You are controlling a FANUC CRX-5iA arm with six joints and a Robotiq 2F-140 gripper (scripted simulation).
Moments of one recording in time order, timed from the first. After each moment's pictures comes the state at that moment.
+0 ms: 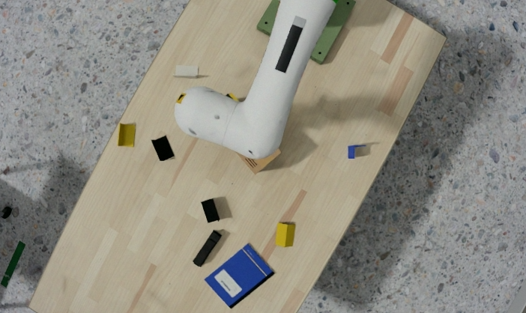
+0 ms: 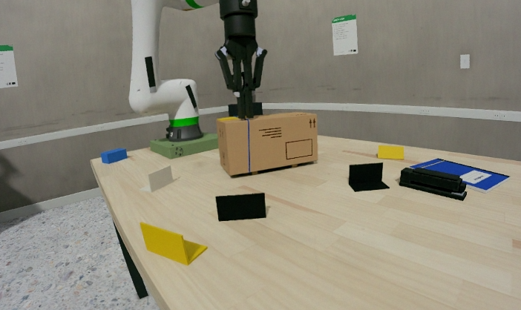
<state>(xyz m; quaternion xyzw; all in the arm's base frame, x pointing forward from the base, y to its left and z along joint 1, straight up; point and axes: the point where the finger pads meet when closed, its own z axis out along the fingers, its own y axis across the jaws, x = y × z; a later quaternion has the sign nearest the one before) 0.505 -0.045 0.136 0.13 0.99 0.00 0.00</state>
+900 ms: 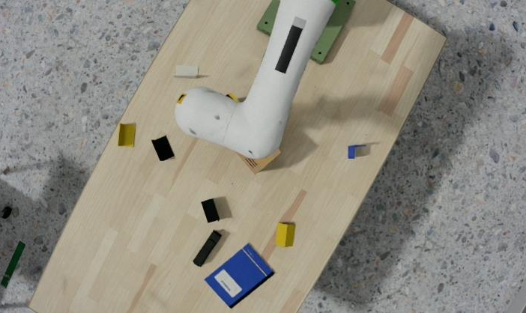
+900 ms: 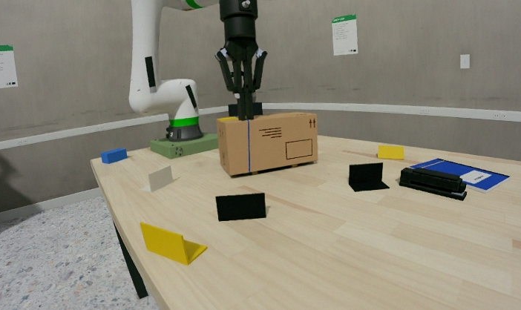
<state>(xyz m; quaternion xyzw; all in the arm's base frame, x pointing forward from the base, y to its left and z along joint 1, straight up) 0.505 -0.045 0.132 0.13 0.99 0.00 0.00</state>
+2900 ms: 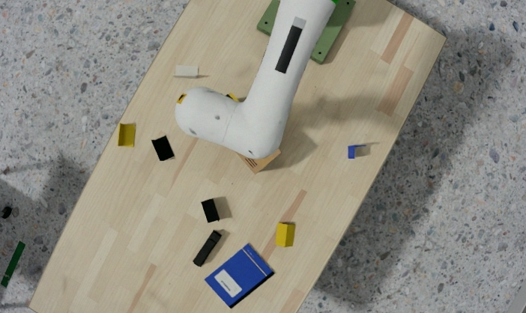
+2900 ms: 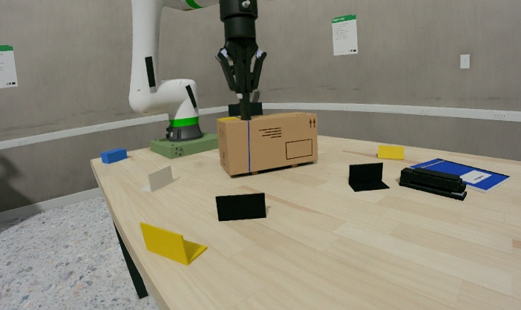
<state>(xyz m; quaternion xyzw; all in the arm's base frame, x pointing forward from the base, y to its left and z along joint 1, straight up) 0.505 -0.045 0.131 0.13 0.99 0.00 0.00</state>
